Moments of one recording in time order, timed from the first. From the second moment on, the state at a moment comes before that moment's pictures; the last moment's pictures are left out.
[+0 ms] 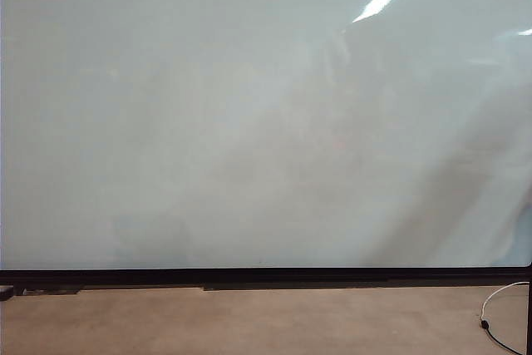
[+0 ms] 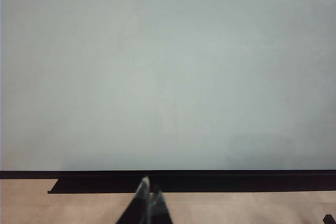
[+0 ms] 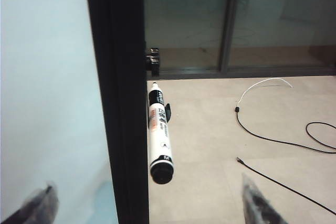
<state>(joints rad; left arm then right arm) 0.00 0.00 0.00 -0.04 0.00 -0.01 -0.47 1.39 0.34 1.02 -0.42 -0.05</state>
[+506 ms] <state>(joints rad) 0.00 0.00 0.00 -0.04 0.00 -0.01 -0.48 1.60 0.49 1.06 -0.54 -0.08</state>
